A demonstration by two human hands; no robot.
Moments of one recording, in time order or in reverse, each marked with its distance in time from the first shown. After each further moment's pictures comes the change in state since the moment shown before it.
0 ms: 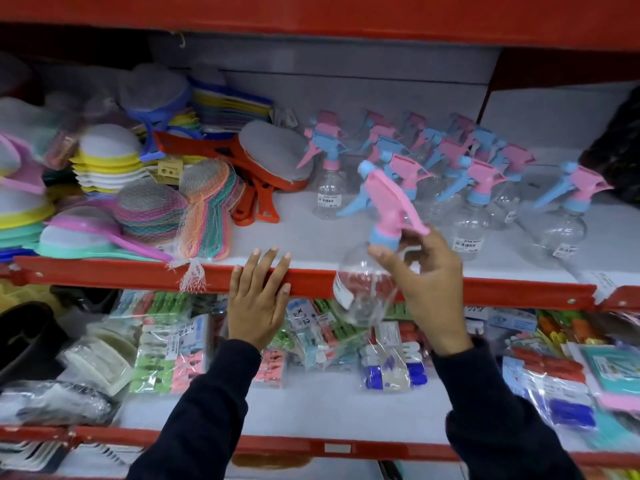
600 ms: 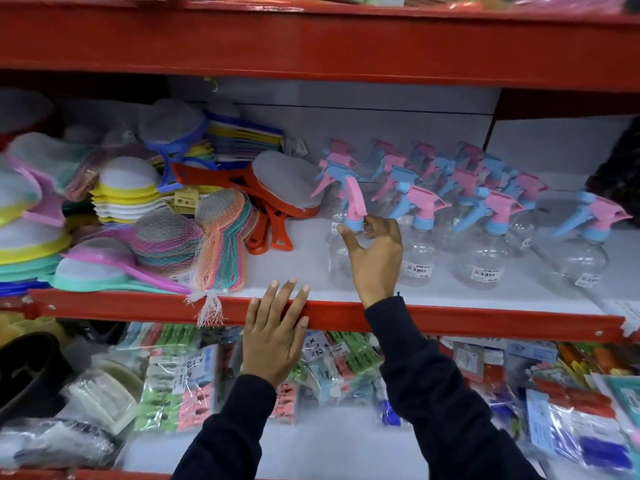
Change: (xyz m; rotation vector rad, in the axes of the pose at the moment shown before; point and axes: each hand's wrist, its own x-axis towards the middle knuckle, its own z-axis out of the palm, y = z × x) left_hand 0.000 -0.006 0.004 -0.008 -0.029 0.023; right_hand 0.075 0.054 0.101 -0.312 0.261 -0.002
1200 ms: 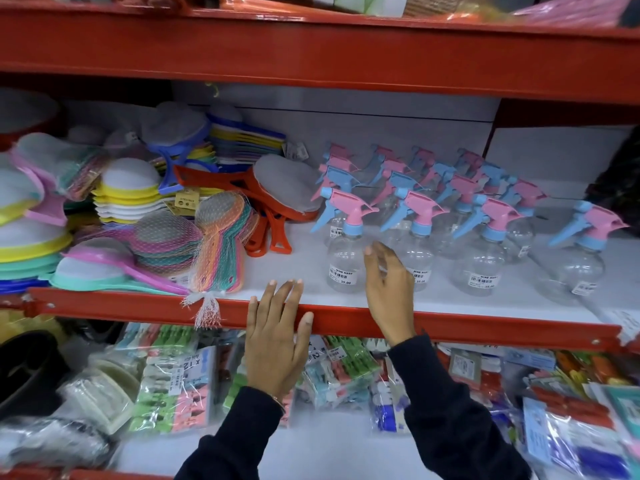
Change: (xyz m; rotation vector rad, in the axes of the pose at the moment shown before) left_hand 0.007 0.031 -0.029 -0.196 -0.053 -0.181; right_hand -0.025 0.015 -0.037 0.060 -0.248 0.121
